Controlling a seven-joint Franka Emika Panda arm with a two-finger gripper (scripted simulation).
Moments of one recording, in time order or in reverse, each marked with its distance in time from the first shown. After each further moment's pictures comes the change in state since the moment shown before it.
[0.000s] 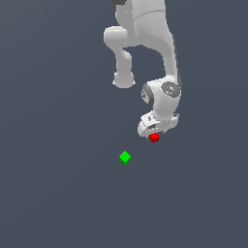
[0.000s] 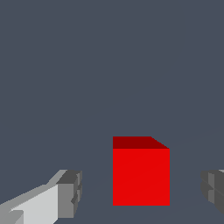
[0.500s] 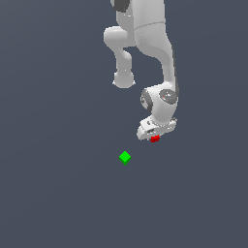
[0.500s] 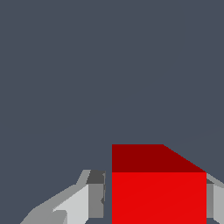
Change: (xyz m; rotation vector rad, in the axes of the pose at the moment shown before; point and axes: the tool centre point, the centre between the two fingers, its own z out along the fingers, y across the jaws) arm 0.000 0.000 0.031 -0.001 -0.002 0.001
